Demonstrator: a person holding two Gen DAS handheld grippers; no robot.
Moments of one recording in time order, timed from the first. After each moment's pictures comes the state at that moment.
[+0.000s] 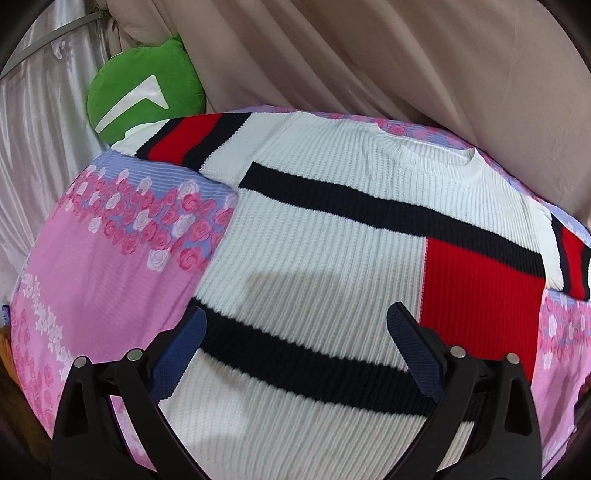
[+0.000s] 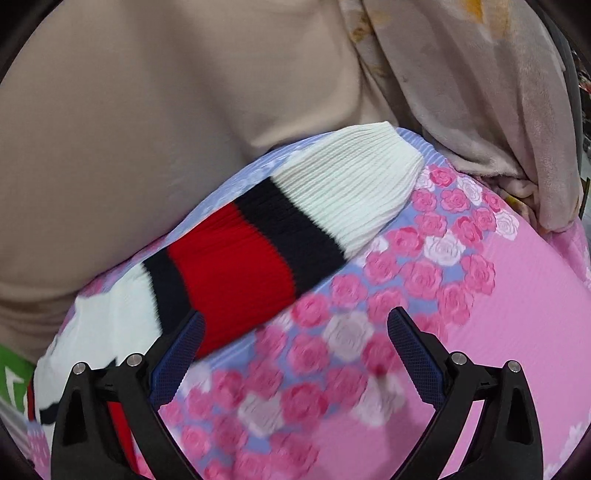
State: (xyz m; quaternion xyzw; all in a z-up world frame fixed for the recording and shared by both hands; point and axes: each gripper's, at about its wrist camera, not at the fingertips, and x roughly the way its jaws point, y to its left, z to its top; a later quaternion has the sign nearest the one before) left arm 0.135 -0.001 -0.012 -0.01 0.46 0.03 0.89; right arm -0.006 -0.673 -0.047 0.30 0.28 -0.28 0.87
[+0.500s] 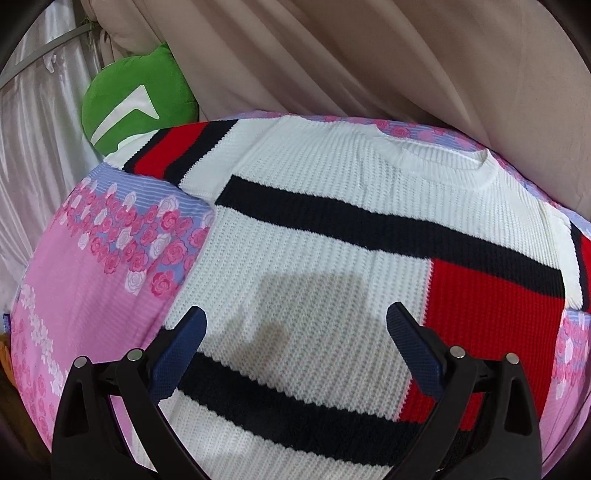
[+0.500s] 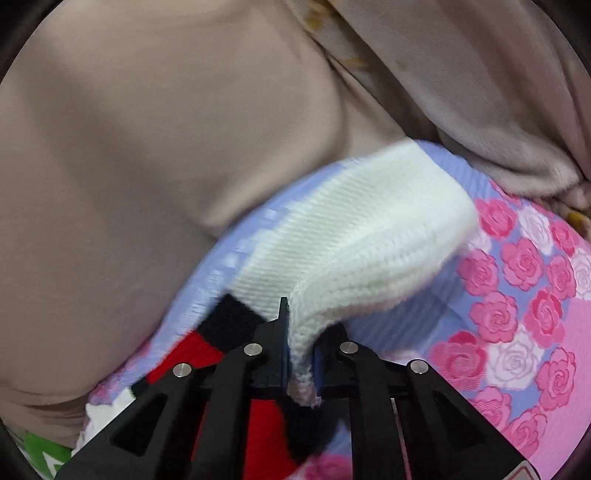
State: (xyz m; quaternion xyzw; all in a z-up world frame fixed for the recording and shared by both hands) left arm 0.172 -0.028 -0.030 0.01 0.45 0.05 0.89; right arm 0.064 -0.751 -0.039 0.38 0.19 -0.27 0.87
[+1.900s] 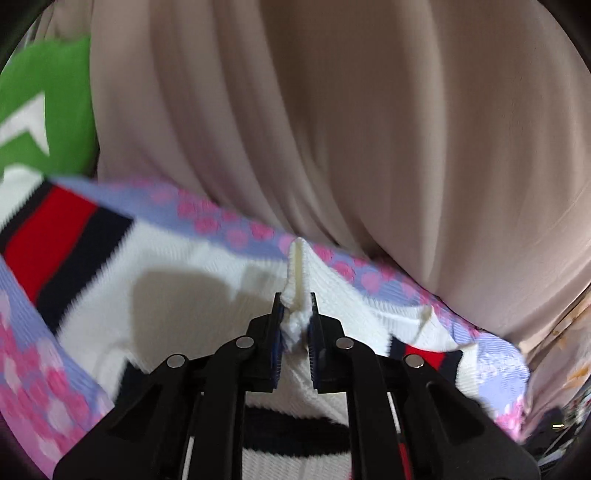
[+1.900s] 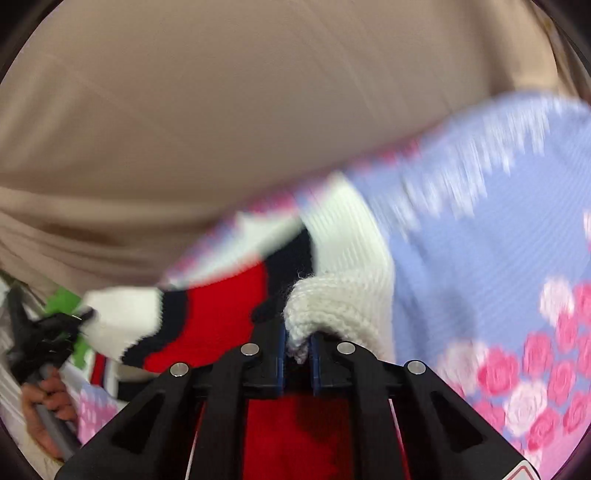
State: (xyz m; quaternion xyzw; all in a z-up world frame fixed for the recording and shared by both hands) left arm 0.362 0.006 0.010 -0.15 0.38 -0.13 0.90; right arm 0.127 -0.452 -0.034 0.30 0.27 -0.07 0.91
